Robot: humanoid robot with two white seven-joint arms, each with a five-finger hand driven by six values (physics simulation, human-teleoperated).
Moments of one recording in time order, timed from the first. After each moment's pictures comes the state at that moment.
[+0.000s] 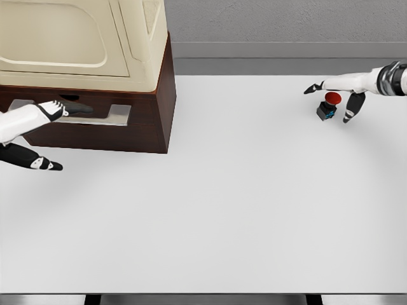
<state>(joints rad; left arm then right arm) -0.48 1.28 -0.74 -1.67 0.23 -0.61 -0.18 -1.23 -0.51 1.26 -0.37 0.17 -0.61 0.54</state>
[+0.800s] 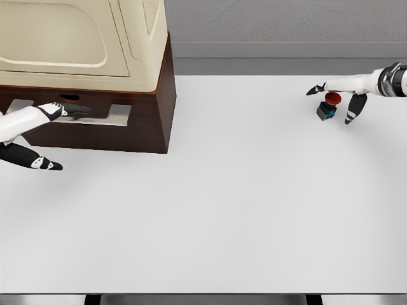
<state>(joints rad) -0.48 1.24 -0.75 -1.60 0.26 -0.61 -0.21 -1.23 -0.49 1.26 -0.33 0.18 -0.61 0.55</state>
